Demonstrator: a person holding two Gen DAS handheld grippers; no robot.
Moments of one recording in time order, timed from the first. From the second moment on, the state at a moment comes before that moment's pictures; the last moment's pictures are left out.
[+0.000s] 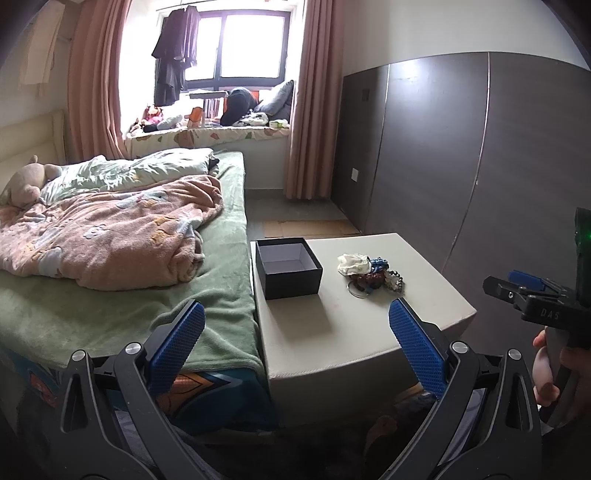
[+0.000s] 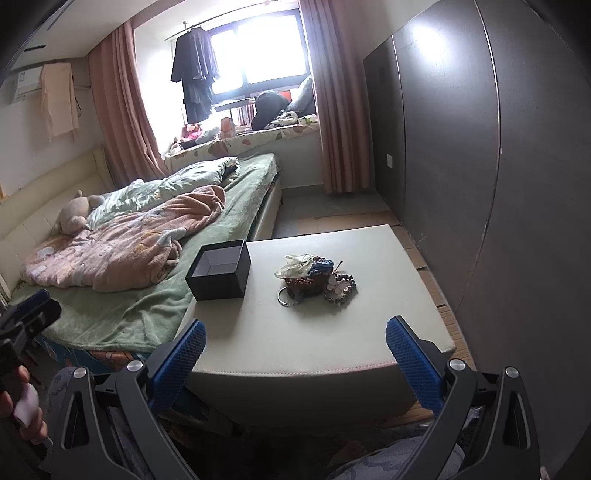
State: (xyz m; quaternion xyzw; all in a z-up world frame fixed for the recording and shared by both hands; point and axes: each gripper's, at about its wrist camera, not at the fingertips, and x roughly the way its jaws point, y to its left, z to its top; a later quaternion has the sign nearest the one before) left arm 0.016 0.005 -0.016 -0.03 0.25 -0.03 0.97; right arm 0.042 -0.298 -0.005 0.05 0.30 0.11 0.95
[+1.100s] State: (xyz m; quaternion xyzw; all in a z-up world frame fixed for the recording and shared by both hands) left arm 0.188 -0.048 -0.055 -0.04 0.33 -0.10 0.94; right arm 0.212 -0.353 -0.083 0.13 0.38 0.11 0.91
